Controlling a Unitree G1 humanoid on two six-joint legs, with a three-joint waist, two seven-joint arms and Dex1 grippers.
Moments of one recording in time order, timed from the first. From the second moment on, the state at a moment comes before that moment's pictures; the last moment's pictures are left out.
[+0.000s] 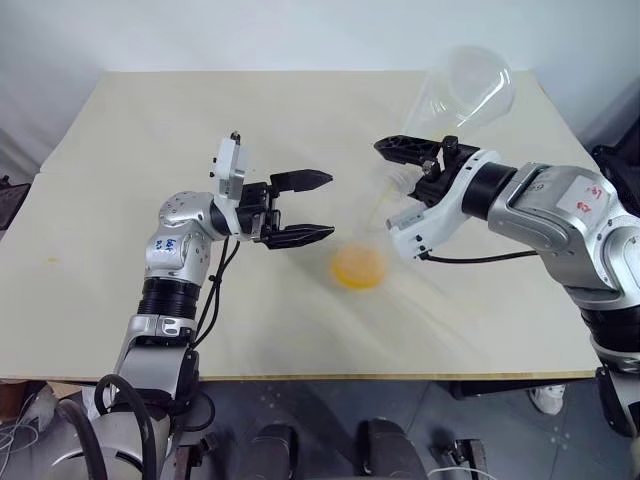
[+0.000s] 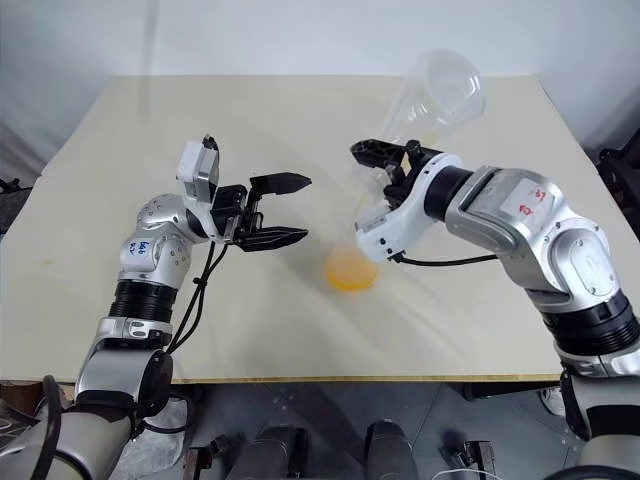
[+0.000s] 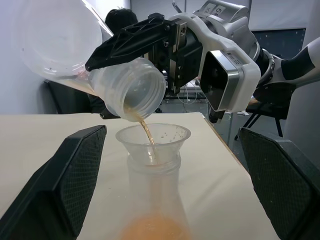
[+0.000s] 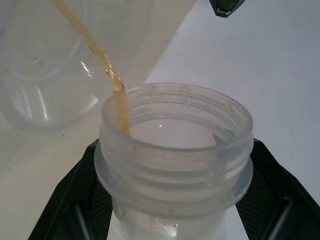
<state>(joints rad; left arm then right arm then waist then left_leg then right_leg) -0.88 0.35 0.07 0.45 -0.50 0.15 -1.39 -0.84 -0.86 0.23 -0.26 -0.76 -0.33 0.75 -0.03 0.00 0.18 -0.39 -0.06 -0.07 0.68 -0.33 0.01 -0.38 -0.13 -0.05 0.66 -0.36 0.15</state>
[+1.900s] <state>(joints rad) -0.88 0.38 0.07 0.48 -0.47 0.15 -1.38 -0.71 -0.60 -0.05 -0.39 -0.48 0.41 0.84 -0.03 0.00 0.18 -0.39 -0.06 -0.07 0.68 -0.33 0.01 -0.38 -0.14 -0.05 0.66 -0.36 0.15</state>
